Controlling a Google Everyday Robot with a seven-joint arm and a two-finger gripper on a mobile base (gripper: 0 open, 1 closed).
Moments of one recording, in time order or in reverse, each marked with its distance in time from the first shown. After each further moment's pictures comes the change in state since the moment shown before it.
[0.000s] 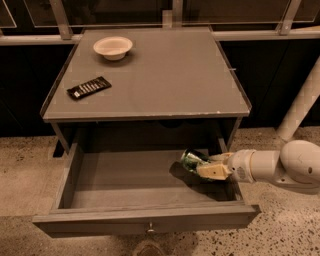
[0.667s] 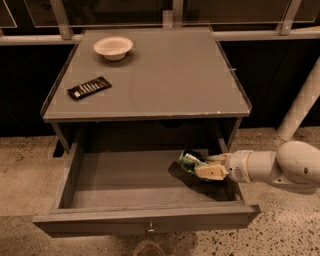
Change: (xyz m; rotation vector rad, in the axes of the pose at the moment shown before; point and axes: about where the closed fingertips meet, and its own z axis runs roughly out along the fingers) arm 0.007 -0.004 0.007 0.009 0.010 0.012
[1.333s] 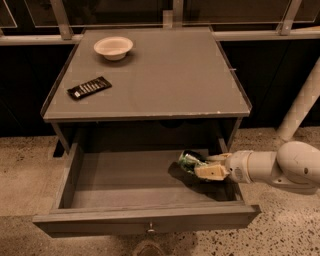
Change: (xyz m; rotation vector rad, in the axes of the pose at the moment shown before) arm 0.000 0.000 0.000 0.000 0.000 0.000
